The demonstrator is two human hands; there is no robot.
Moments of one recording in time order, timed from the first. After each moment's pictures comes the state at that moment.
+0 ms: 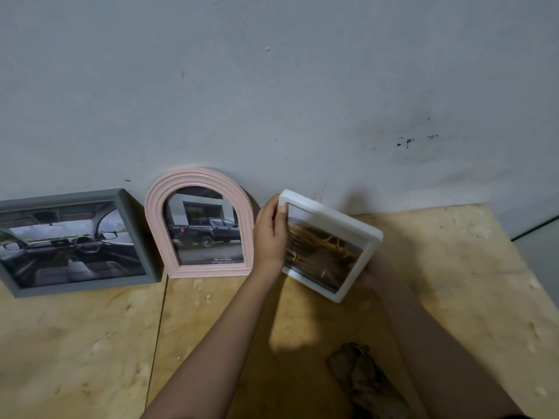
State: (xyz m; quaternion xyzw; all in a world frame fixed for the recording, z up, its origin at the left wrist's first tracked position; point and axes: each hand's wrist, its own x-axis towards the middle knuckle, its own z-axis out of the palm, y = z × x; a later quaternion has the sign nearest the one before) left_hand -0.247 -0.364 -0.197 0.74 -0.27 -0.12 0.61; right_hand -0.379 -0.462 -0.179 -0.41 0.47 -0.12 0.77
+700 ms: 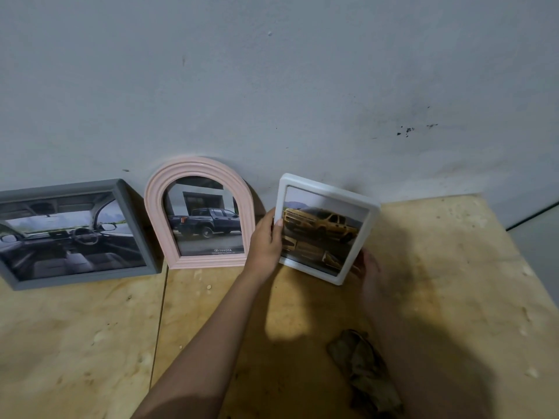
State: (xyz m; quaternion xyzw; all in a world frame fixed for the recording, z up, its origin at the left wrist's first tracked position) left_hand -0.238 -0.337 -0.237 0.78 -0.31 -0.23 0.50; right_hand -0.418 -0.431 -0.258 -0.47 0.53 -0.24 0.66
